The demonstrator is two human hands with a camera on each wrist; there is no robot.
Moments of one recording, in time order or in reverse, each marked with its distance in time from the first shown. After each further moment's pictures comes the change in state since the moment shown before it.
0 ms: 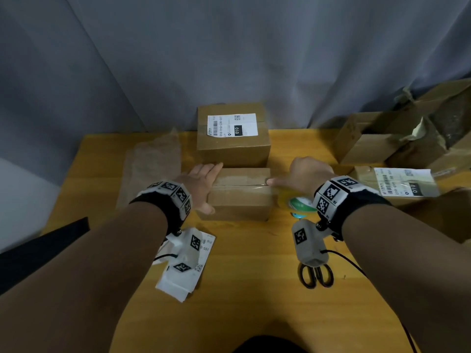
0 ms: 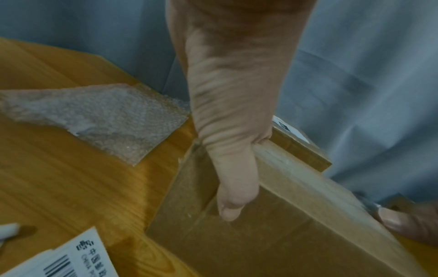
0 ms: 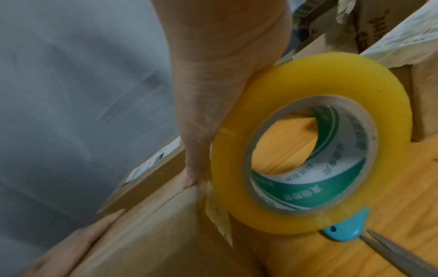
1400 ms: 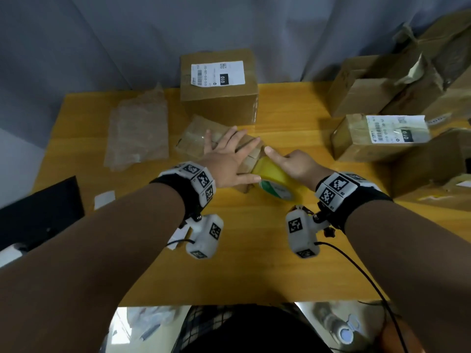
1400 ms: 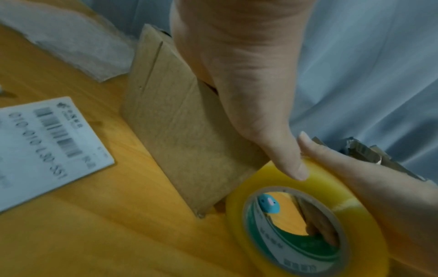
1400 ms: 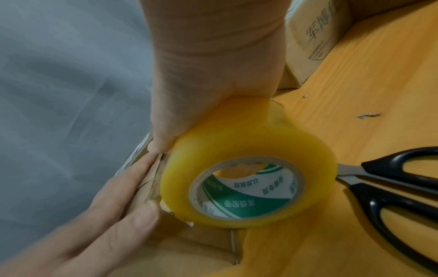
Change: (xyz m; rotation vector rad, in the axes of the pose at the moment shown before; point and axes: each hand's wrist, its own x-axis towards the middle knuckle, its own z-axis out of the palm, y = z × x) left_hand -0.008 0.102 0.028 0.021 0.195 0.111; right_hand -0.046 0.020 0.075 0.618 -0.144 0.127
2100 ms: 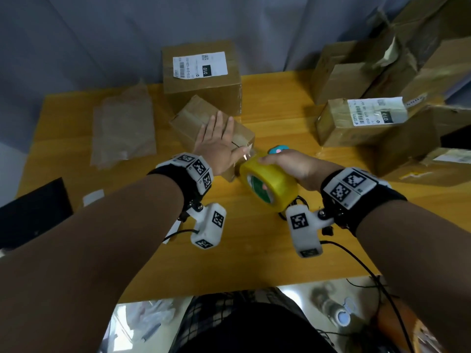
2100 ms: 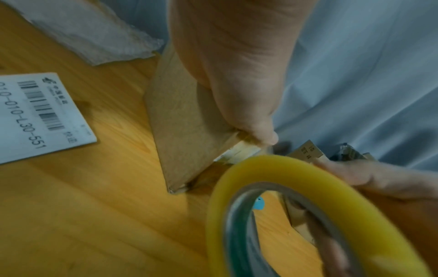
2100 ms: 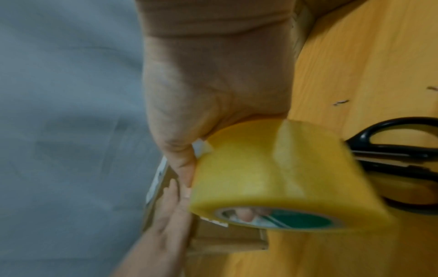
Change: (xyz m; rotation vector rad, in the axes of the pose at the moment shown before) left_hand 0.006 0.017 -0.002 -0.160 0.015 -0.177; right_hand -0.050 0.008 -0.008 0.438 -0.256 0.106
